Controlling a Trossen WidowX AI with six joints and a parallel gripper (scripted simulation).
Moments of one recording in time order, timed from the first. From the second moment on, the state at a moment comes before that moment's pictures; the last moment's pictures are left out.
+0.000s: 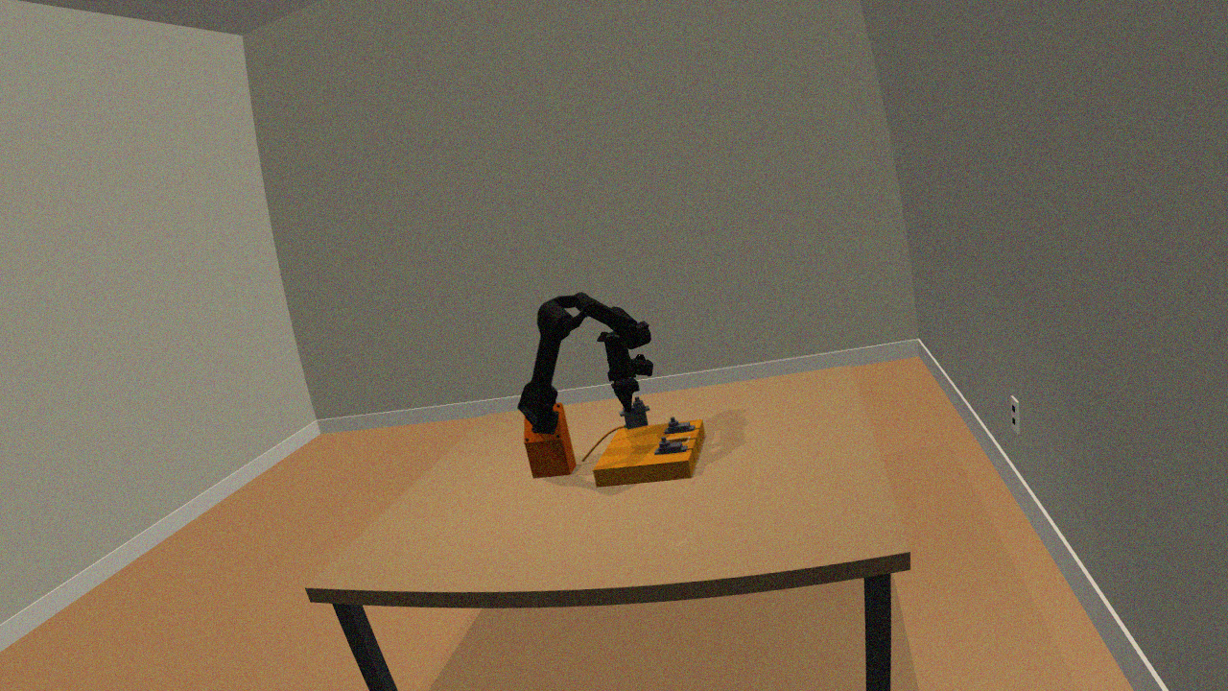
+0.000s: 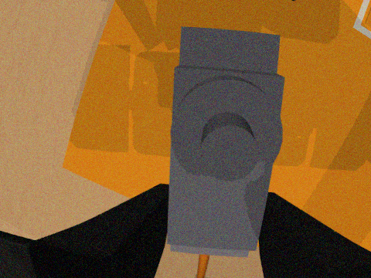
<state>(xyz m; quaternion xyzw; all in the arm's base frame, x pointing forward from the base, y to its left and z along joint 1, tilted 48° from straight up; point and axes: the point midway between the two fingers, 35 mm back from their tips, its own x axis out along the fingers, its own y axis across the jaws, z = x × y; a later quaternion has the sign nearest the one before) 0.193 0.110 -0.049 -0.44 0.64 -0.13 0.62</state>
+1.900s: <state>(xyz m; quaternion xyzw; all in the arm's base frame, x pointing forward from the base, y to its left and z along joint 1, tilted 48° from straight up) 0.230 0.069 0.004 -0.66 0.63 0.15 0.38</state>
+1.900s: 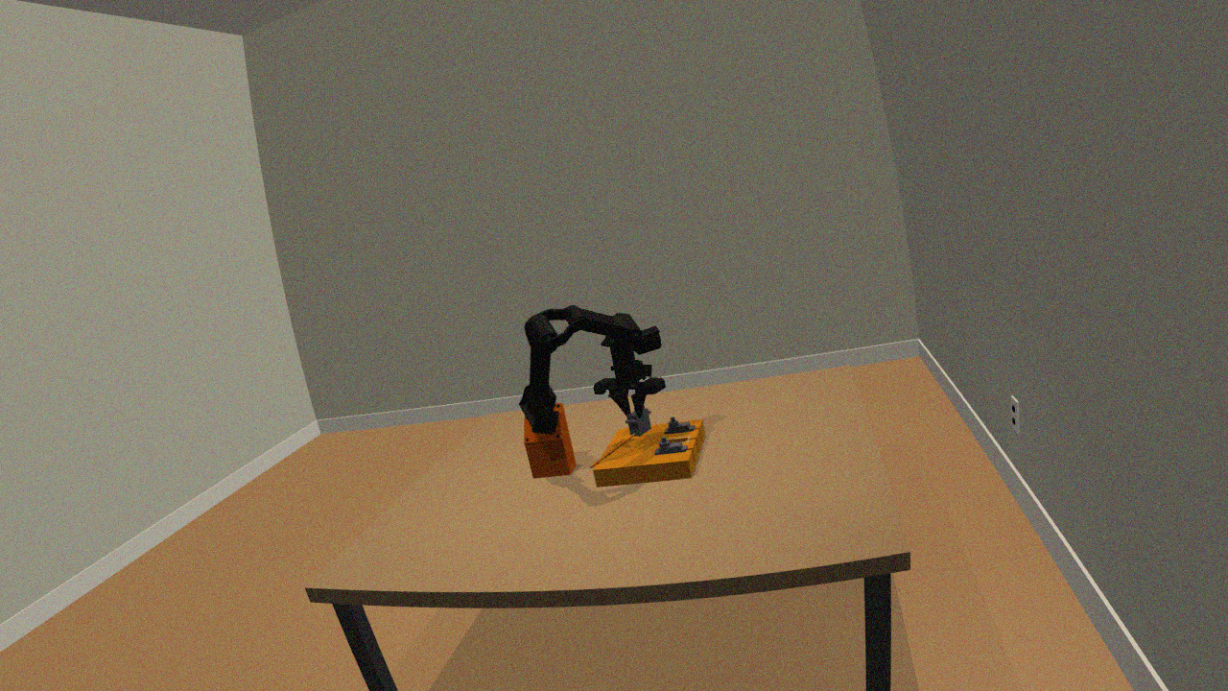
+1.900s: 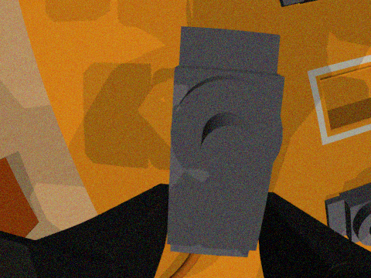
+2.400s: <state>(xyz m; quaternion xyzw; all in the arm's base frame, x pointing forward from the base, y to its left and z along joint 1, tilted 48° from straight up) 0.230 0.069 0.004 -0.74 0.57 0.31 0.19</state>
